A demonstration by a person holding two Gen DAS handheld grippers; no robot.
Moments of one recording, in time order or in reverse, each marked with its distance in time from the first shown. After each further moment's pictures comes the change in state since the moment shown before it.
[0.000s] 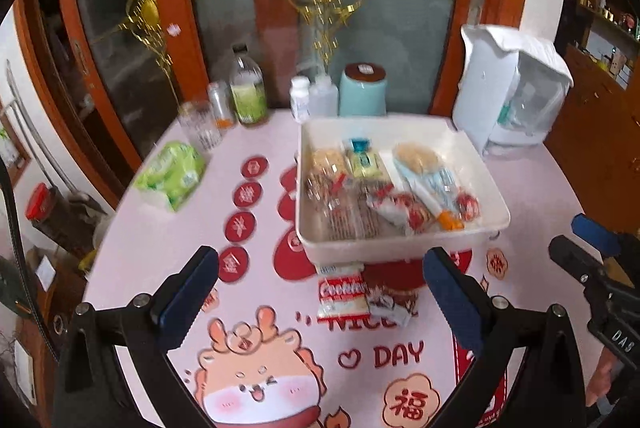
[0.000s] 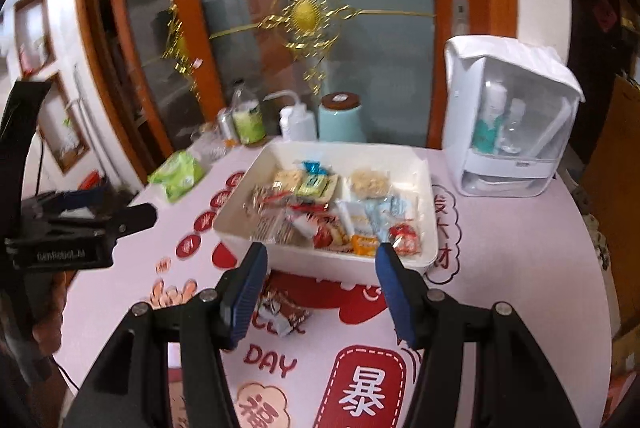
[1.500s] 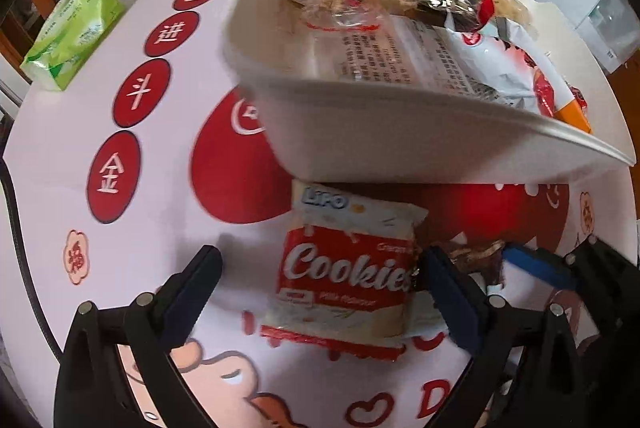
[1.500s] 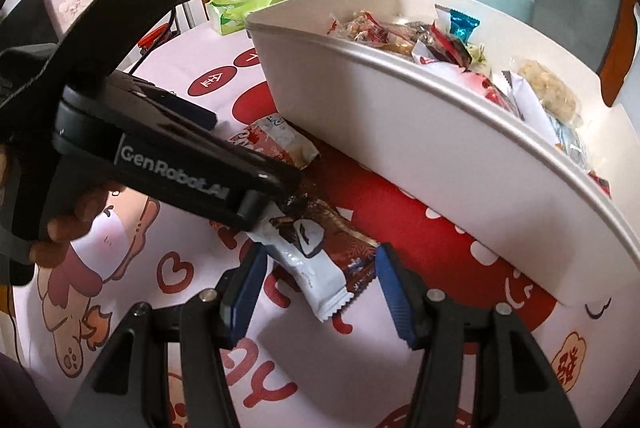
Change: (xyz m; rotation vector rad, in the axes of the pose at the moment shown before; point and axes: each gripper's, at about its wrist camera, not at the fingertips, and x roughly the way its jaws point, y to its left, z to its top) left arm 0.236 -0.001 -0.073 -0.070 0.393 -0.042; right arm 0.198 0.046 -0.094 -0.380 0.293 0.276
